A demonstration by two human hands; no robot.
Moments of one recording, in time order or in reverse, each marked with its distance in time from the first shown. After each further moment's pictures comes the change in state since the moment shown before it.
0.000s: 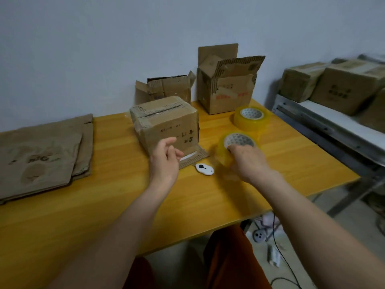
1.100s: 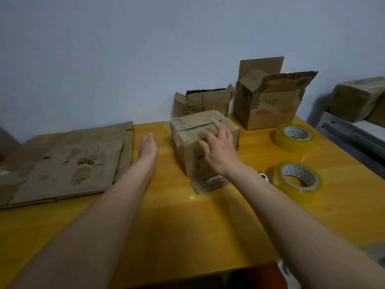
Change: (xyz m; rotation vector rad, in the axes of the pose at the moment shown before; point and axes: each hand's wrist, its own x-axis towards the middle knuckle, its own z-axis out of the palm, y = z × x) left_hand 0.128 -0.052 -0.092 -0.075 0.142 -0.406; right_hand 0.082 -0.128 -0.010 0.599 0.158 -0.237
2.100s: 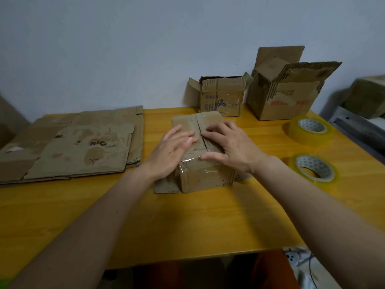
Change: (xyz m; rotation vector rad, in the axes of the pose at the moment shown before) left_hand -0.064 -0.013 -0.046 0.520 -0.473 0.686; right_hand -0.013 -0.005 -0.008 -0.296 -0.126 -0.433
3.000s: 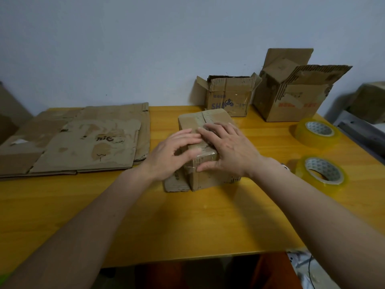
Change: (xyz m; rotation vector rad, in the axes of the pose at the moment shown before) left_hand -0.017 -0.014 -0.016 -0.075 -0.007 0.084; right_hand 0.012 -0.036 0.008 -0.195 -0.117 -0.006
